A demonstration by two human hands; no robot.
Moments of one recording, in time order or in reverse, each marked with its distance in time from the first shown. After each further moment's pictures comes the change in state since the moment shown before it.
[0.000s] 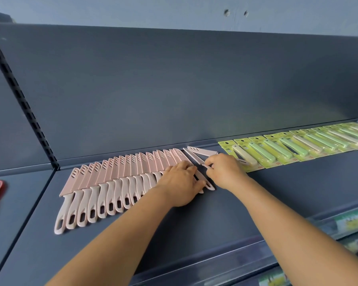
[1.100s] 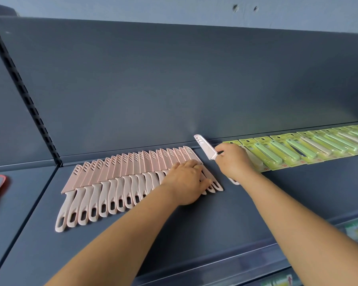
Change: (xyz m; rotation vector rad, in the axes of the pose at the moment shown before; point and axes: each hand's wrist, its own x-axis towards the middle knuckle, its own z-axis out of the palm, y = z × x) left_hand 0.010 0.001 0.003 0.023 0.028 0.053; right_hand 0.022 0.009 -0.006 0.213 0.119 0.094
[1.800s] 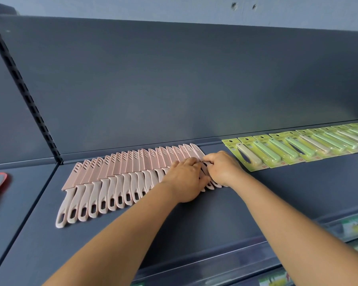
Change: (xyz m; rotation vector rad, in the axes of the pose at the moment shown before) left_hand 0.000 0.004 0.001 0.035 0.010 -0.016; right_hand -0.005 0.000 0.024 0.020 -0.166 -0.003
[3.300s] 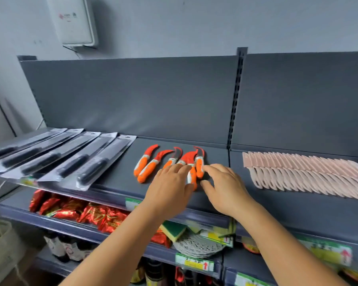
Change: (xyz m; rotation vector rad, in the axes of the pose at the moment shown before) left_hand -0.397 -0.215 -0.068 0.083 0.397 -0.489; right_hand -0.242 -0.319 0.136 -0.046 -0.045 -0.734
